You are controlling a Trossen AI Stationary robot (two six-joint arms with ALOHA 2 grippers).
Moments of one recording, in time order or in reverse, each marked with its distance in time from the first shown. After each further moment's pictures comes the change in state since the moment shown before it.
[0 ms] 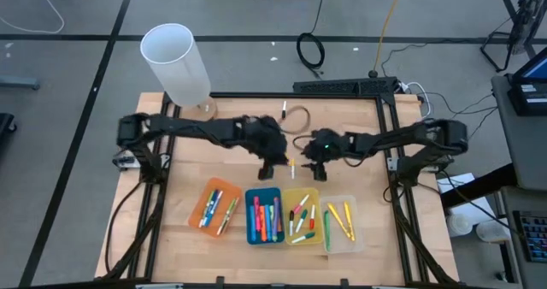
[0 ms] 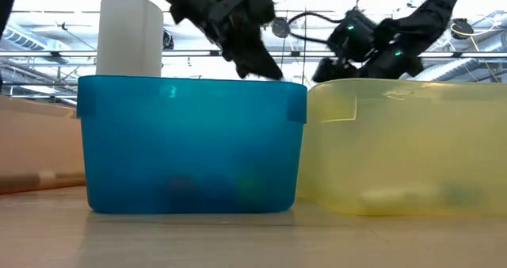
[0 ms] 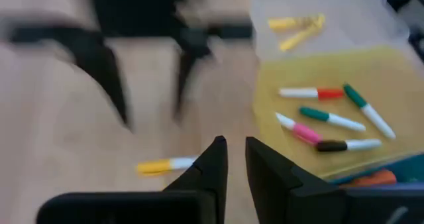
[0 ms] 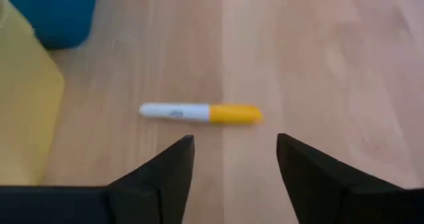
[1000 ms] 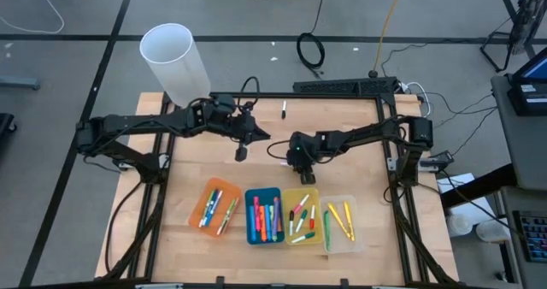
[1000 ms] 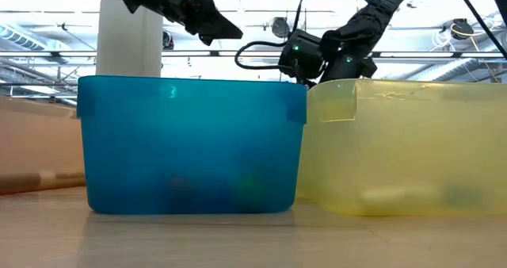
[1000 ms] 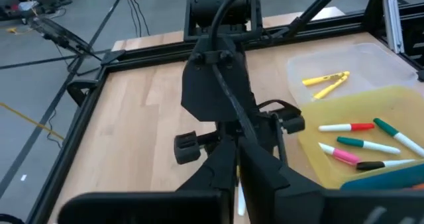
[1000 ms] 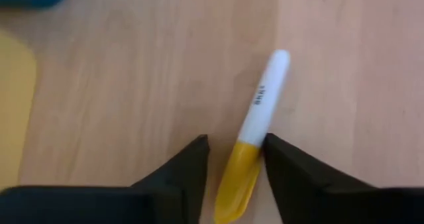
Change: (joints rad) left arm 0.160 -0.423 -0.305 0.205 0.006 0.136; right arm 0.055 0.368 0.359 -0.354 -0.017 -0.114
